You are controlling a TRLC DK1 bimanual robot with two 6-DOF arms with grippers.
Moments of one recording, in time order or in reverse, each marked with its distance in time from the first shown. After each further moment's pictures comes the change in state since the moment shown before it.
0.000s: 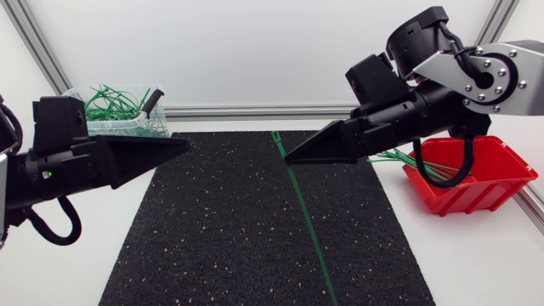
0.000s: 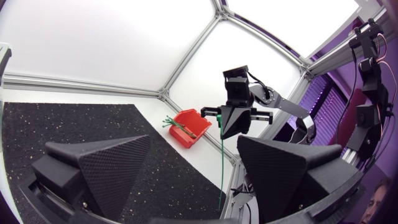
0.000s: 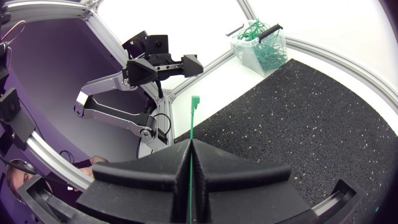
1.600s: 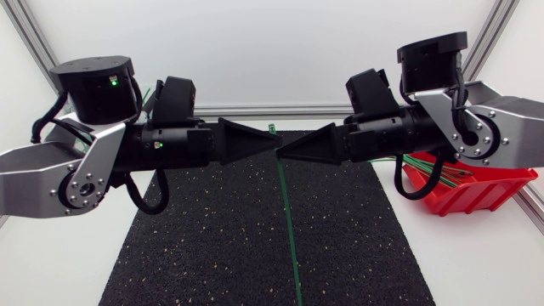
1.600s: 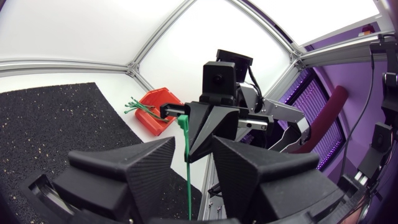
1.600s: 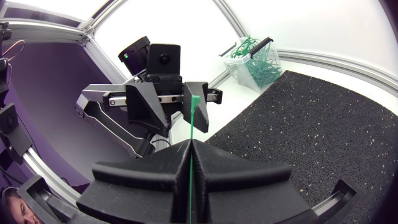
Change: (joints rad) left arm -0.369 0.381 0.228 0.137 -0.132 -0.098; right arm 0.005 -0.043 -0.221 0.570 0.001 0.416
